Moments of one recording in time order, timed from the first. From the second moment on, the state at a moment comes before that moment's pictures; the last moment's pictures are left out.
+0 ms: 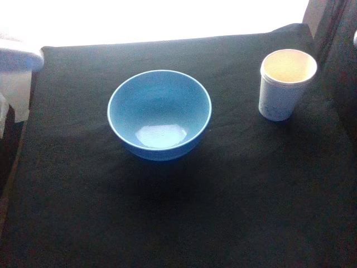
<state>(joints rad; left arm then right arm) 0.87 -0.77 1.24 -0.03 -0.98 0.45 -0.94 -0.84 1.18 0.25 1.27 -0.53</state>
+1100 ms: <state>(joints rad) 0.86 -0.78 1.24 -0.01 -0.97 0.45 -1.01 -1.03 1.29 0.36 1.16 -0.35</state>
